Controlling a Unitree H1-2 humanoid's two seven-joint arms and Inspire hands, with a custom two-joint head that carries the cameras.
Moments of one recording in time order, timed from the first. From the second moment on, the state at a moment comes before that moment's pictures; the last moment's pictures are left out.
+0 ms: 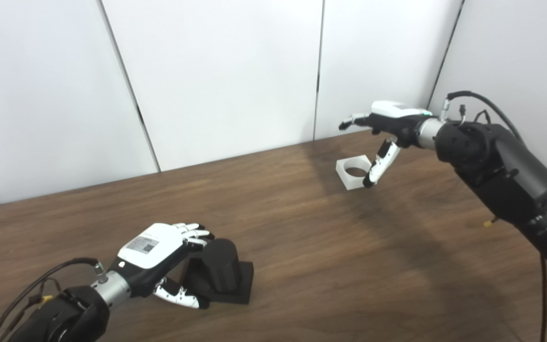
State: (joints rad) left arm -0.46 0.49 -0.61 0.14 0.70 -0.28 -0.27; right arm -0.57 -0.81 0.25 -0.02 -0.56 0.35 0.63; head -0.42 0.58
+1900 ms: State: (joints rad) left arm -0.43 0.49 -0.60 0.11 0.69 -0.27 -0.25; right arm -0.70 -0.66 0.46 0.42 -0.84 0.27 0.46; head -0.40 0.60
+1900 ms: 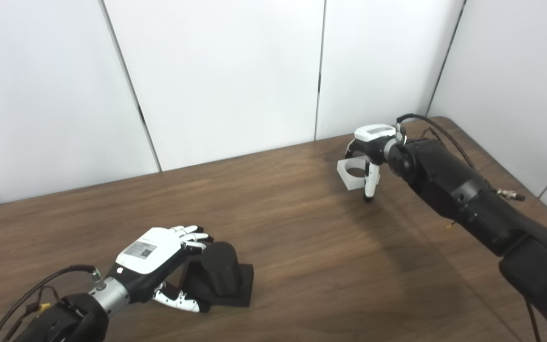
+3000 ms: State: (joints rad) left arm -0.43 0.49 -0.59 0.10 0.69 -0.26 -0.27; right arm -0.57 -0.67 0.36 0.33 -0.82 0.16 0.26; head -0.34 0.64
